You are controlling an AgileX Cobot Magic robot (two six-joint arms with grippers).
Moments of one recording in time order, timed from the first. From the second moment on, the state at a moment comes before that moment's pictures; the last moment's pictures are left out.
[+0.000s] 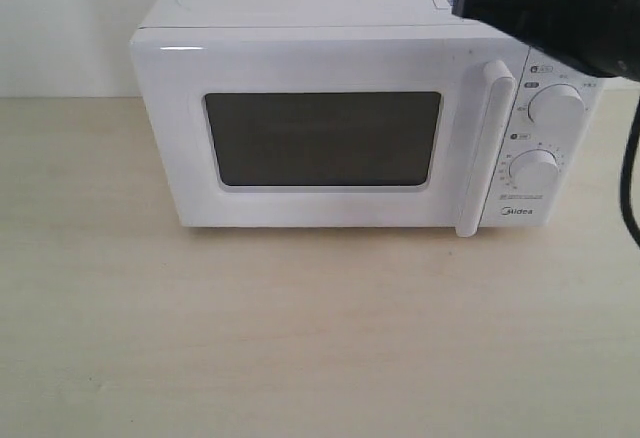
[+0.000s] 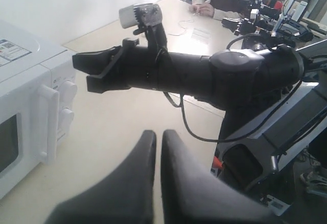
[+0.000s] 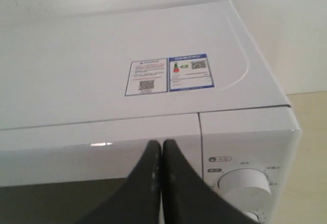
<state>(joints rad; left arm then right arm) -0.44 0.93 -1.15 -1.05 0.98 0.78 0.78 1.13 -0.82 1.71 -0.71 -1.37</state>
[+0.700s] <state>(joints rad) -0.44 0.93 -1.15 -1.05 0.97 0.78 0.18 0.42 -0.30 1.71 -0.08 -1.37</state>
